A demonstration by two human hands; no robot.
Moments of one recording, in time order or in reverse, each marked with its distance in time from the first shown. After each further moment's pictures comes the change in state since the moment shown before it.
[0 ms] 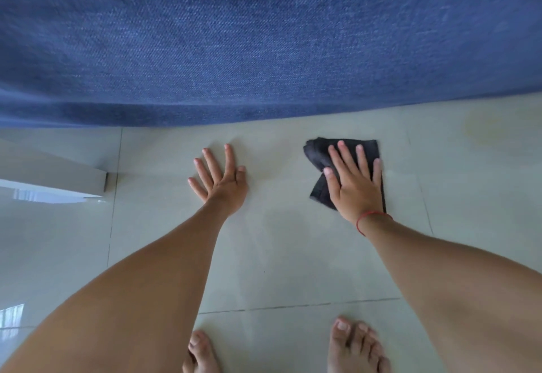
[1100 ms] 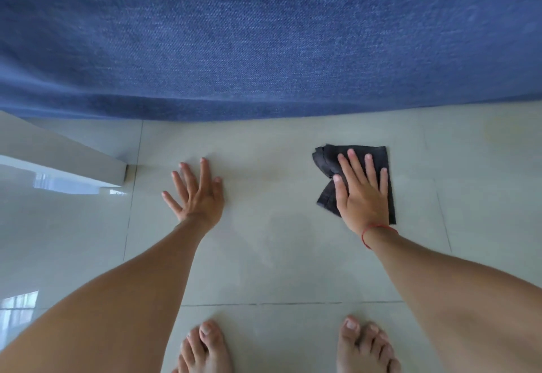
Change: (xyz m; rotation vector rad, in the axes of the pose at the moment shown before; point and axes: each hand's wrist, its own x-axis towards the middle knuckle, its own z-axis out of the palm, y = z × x) left_hand -0.015 -0.070 -0.010 0.039 0.123 -0.075; right_hand -0.020 -0.007 0.012 0.050 0.057 -0.006
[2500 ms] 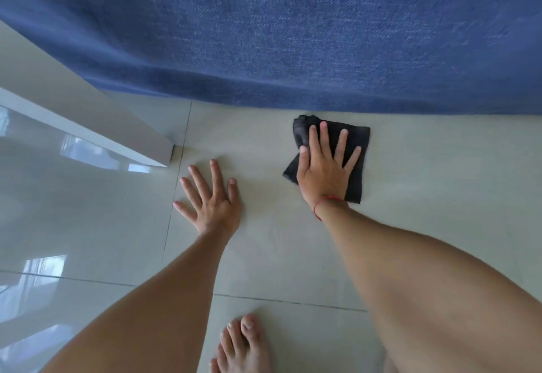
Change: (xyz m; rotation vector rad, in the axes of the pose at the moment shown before) left_hand 0.000 -0.065 -0.003 -0.145 0.076 -0.171; right_hand 0.031 -0.174 0.041 0.043 -0.007 -0.021
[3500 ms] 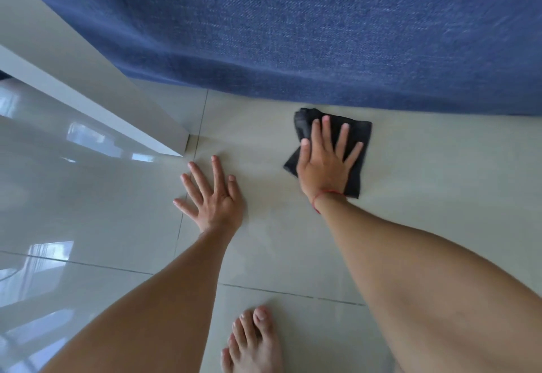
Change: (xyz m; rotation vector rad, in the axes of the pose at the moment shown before) left_hand 0.001 -0.021 -0.006 -0.023 0.037 -0.044; right_hand -0.003 -0.029 0.011 0.031 0.029 0.004
